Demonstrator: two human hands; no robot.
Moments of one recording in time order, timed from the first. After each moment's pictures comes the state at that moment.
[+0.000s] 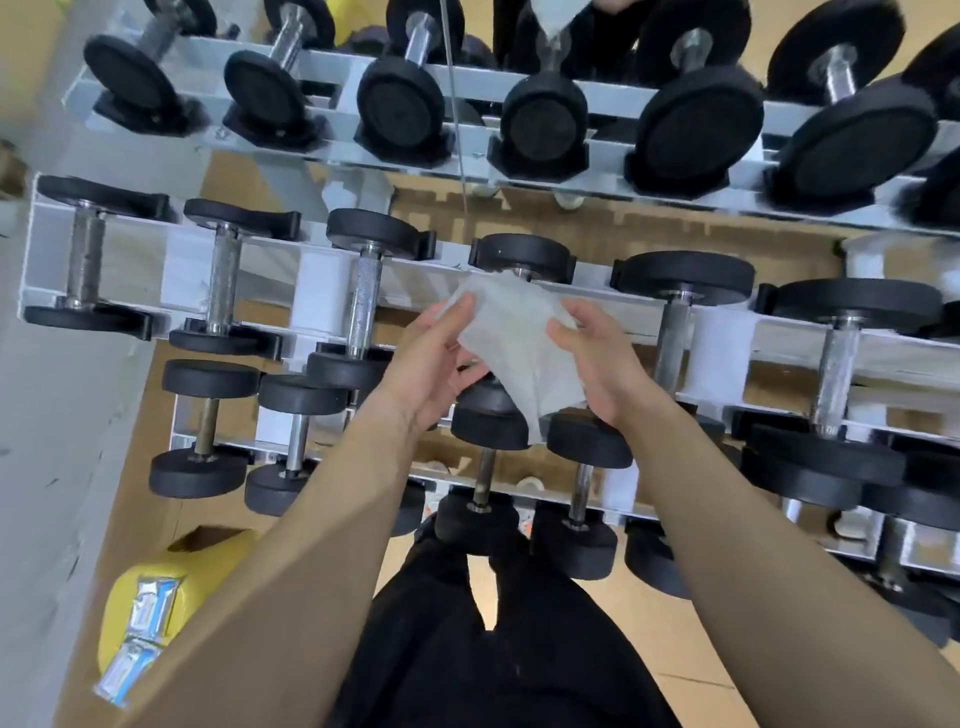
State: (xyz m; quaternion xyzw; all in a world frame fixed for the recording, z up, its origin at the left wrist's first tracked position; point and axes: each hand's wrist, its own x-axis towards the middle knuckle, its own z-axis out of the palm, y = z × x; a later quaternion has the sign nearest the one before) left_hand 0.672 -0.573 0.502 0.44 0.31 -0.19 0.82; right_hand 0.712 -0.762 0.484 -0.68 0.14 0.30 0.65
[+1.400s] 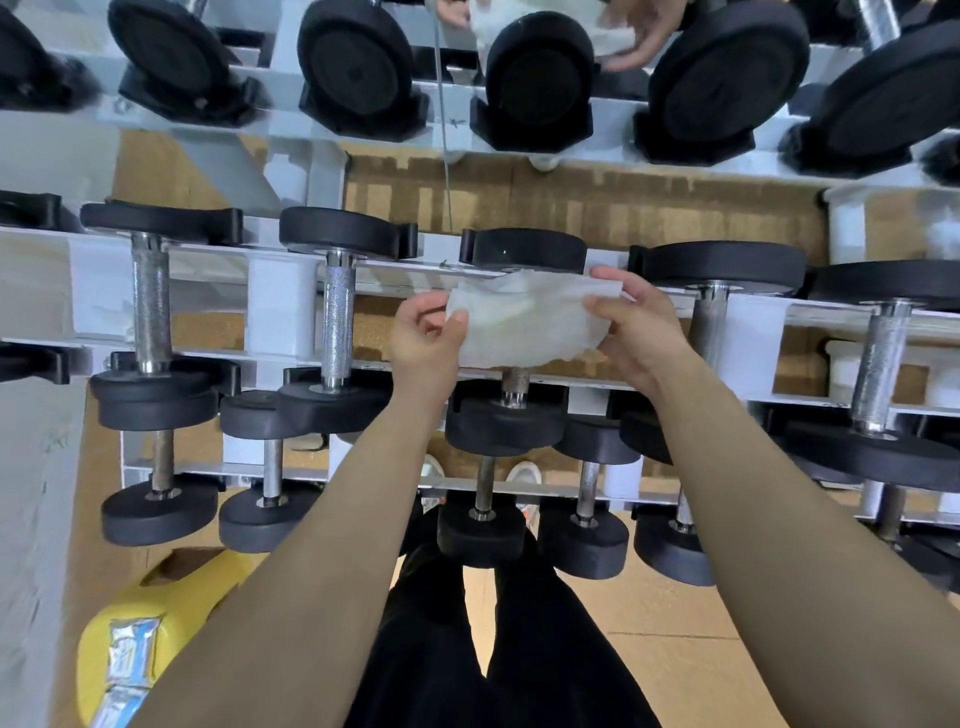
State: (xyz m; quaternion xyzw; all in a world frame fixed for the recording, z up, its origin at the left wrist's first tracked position) left_hand 0.719 -0.558 0.400 0.64 0.36 -0.04 0.68; right_hand 0.773 -0.771 0.416 -0.63 0.30 0.23 0.68
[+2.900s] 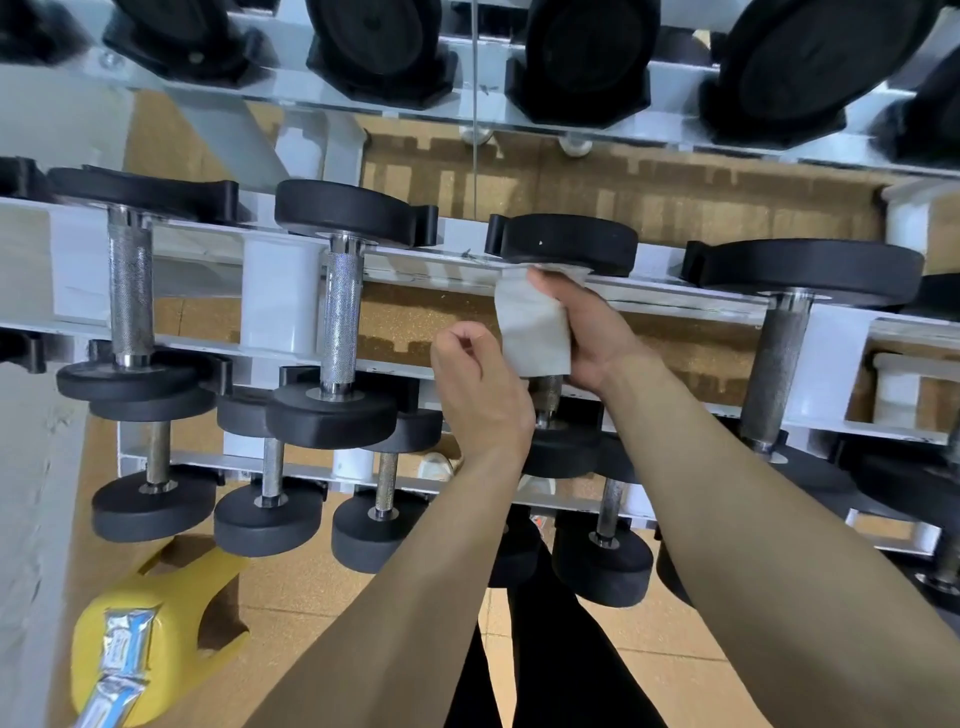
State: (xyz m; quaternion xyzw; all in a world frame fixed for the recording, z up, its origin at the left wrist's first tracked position) left_hand 0.706 -0.609 0.384 0.71 0.44 0.04 0.55; right_hand 0.787 -0.693 0.377 -0.49 0.30 0.38 0.72
